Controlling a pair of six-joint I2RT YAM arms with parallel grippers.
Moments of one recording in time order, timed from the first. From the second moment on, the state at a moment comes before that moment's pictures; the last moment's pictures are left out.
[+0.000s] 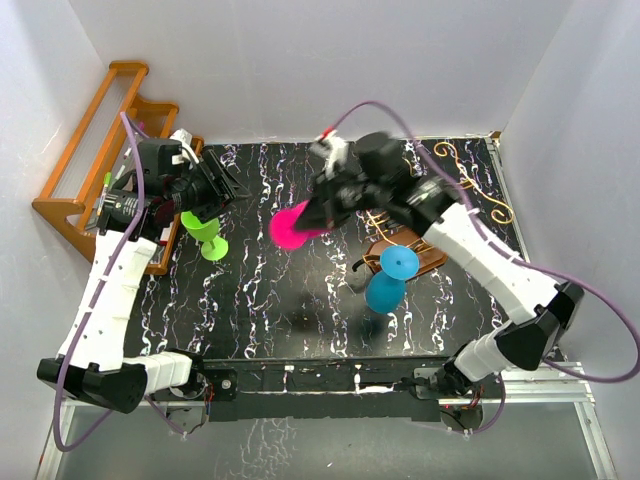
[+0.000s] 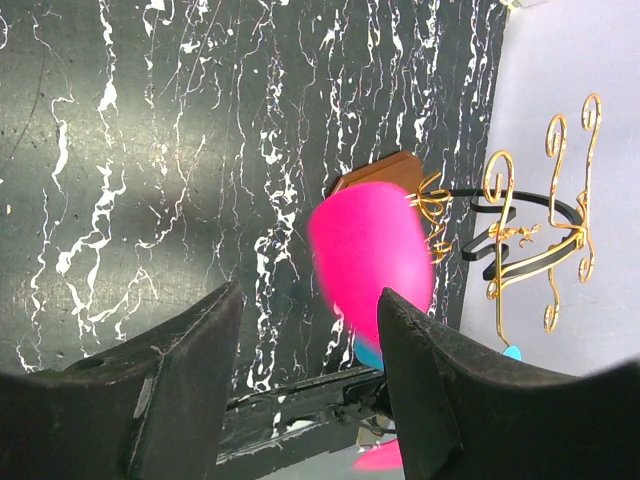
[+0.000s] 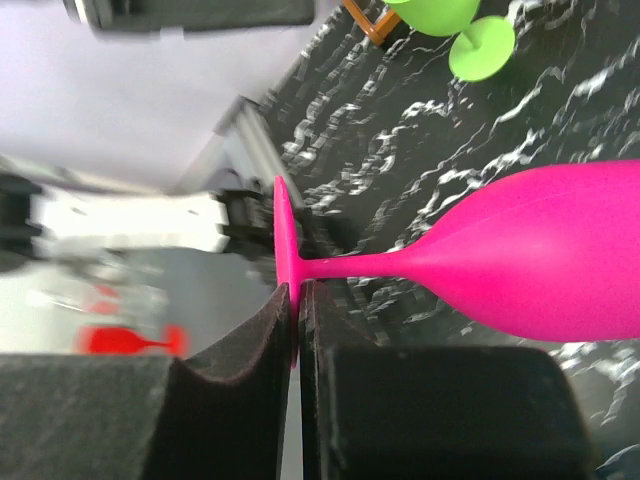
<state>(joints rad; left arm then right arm) -0.24 1.22 1.54 -0.98 0.22 -0.73 0.69 1.46 1.63 -0.63 -0.62 0.46</state>
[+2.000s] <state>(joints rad) -0.27 1.36 1.64 -1.34 0.40 -0.56 1.51 1.37 0.60 0.53 0.68 -1.44</state>
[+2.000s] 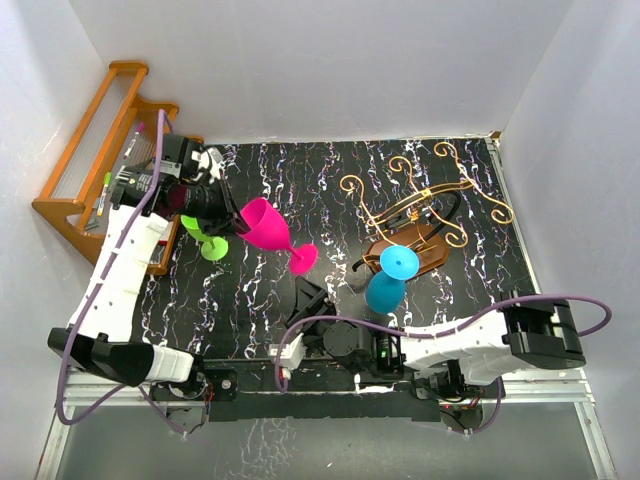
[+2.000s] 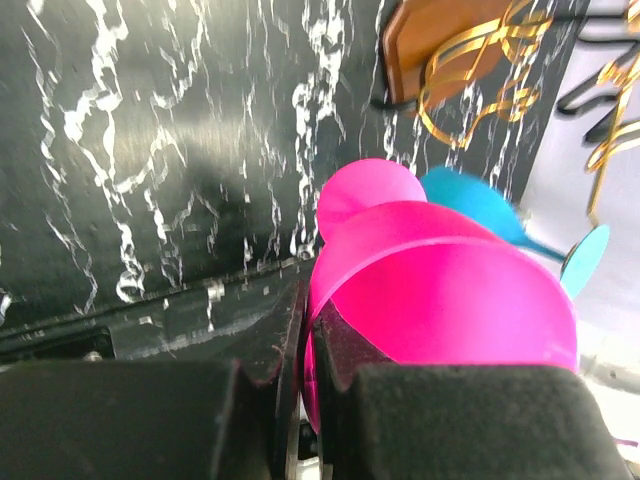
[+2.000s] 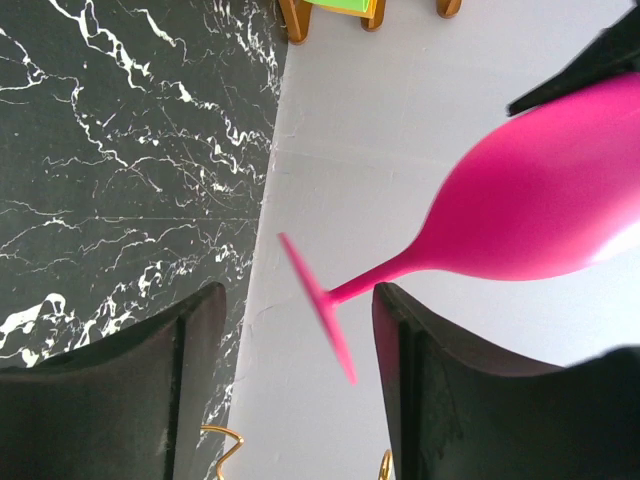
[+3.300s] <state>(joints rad) -0.09 2.13 2.24 -1.20 -0.34 -0.57 1.71 1.20 0.73 0.09 1.00 -1.06</state>
